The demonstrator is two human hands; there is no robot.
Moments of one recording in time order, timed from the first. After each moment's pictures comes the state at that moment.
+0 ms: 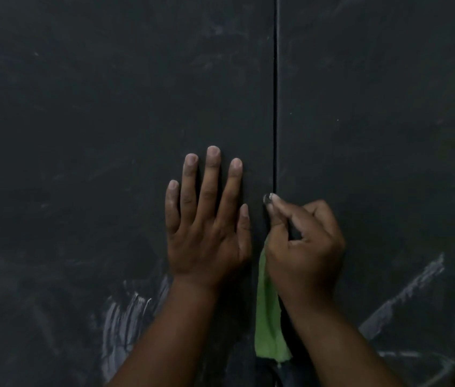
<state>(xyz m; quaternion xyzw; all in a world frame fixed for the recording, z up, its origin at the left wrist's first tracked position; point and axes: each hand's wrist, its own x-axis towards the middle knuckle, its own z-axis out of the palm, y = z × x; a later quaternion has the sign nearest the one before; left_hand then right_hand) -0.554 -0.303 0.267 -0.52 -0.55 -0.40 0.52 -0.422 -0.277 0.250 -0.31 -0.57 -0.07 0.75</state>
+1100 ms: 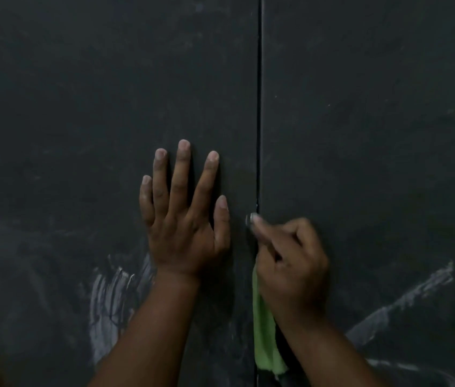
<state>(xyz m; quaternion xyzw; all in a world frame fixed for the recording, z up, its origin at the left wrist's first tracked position) -0.548 -0.301 0.252 -0.46 -0.58 -0.43 0.53 -0.395 -0.267 0.209 -0.24 -0.66 -0.04 0.71</state>
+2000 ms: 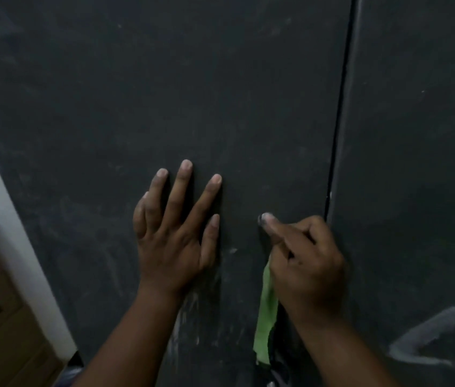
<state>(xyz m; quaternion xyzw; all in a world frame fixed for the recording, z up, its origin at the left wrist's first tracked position) -0.652 -0.375 0.223 -0.50 -0.60 -0.34 0.52 -0.461 -0.309 0.205 -0.28 -0.68 -0.06 0.68</state>
